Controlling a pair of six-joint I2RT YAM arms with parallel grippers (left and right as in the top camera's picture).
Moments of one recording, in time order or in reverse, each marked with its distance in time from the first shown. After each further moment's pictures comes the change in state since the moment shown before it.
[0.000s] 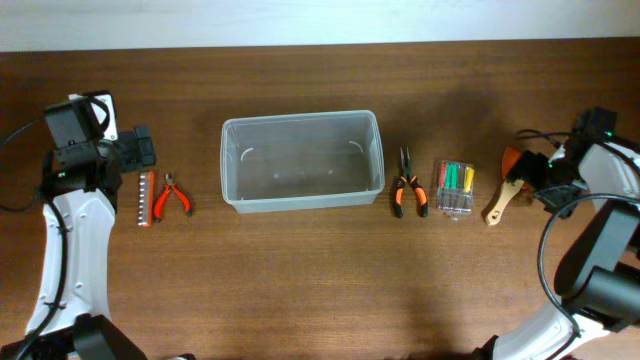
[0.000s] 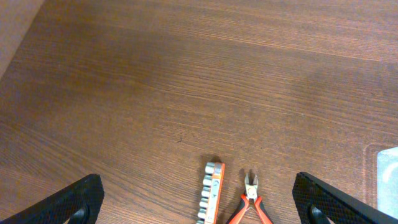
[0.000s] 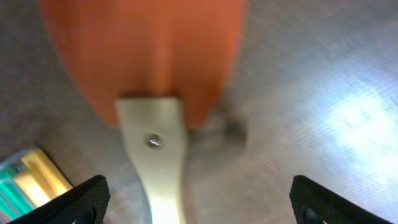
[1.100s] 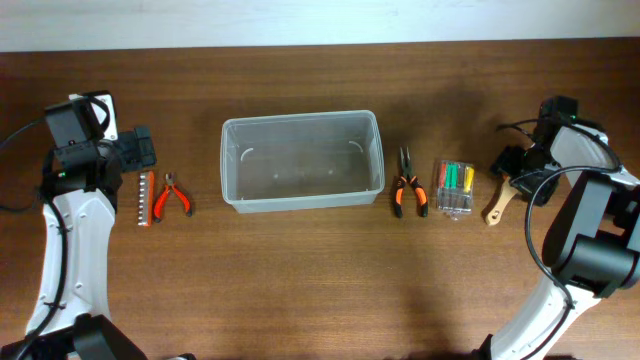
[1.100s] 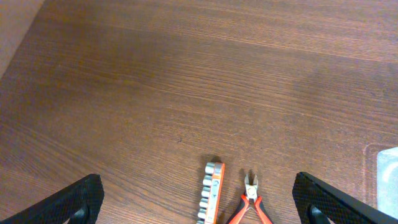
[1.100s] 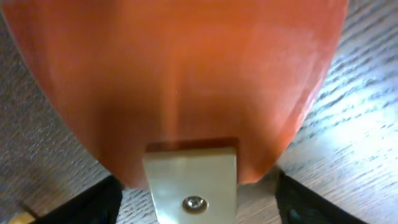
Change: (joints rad) left arm 0.000 0.000 0.000 0.000 0.000 0.000; right arm 0.093 0.169 0.114 -0.016 0.086 0.118
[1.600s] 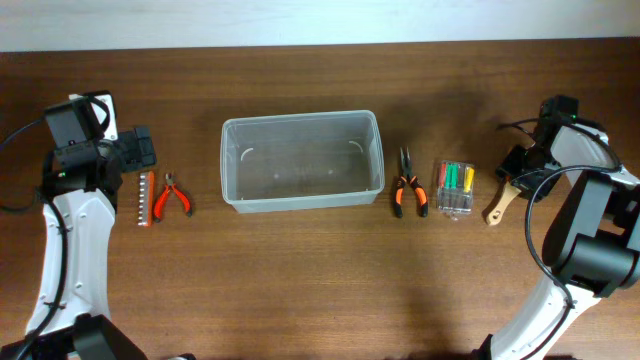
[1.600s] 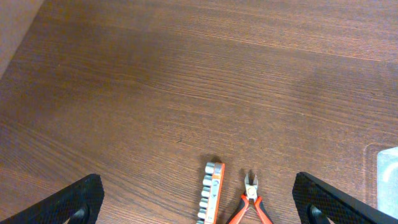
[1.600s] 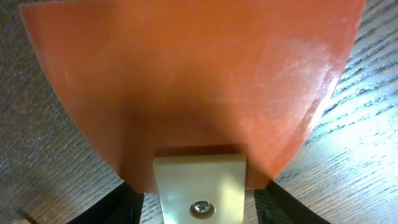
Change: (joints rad) left arm 0.000 0.000 0.000 0.000 0.000 0.000; right arm 0.000 0.003 0.006 0.004 0.007 -0.002
